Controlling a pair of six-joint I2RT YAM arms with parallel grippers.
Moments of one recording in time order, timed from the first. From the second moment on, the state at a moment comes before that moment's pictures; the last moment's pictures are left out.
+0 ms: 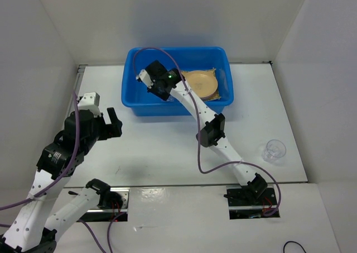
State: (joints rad) left arm -0.39 0.70 1.07 -0.89 -0.29 -0.38; right arm 0.74 2.77 3.08 -1.30 0.13 -0.41
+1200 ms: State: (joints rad) left arm -0.42 0.66 1.05 -0.88 -0.31 -0.38; right arm -0.24 1.38 1.67 -1.22 0.38 -0.46
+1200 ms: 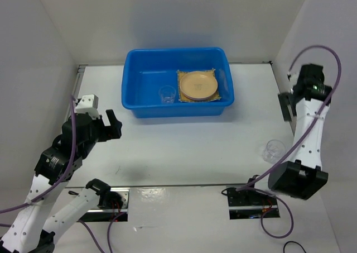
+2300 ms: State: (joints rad) left arm -0.44 0.68 1.05 -0.88 -0.31 -0.39; right arm -0.85 1.51 1.08 -1.01 -0.21 -0.76
